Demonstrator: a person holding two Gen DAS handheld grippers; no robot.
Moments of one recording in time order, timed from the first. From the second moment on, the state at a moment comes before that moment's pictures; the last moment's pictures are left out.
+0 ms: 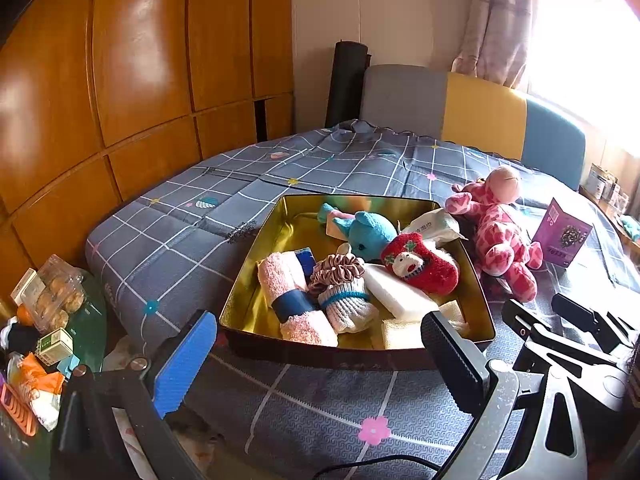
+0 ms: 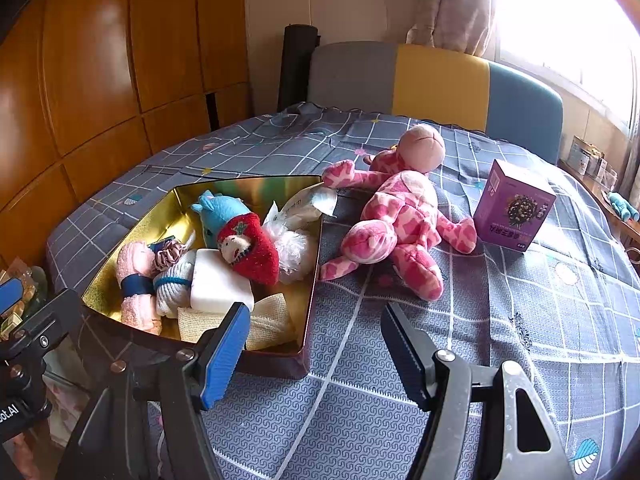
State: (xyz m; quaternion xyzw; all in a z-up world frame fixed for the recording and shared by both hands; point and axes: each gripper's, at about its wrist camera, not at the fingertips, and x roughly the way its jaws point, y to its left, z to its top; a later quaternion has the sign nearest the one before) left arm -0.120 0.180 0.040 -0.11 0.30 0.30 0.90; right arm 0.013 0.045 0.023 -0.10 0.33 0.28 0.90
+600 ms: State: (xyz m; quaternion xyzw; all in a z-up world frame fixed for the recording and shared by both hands) left arm -0.120 0.180 0.037 -0.11 0.30 0.30 0.90; right arm 0.013 0.047 0.019 -0.10 0.34 0.28 0.89
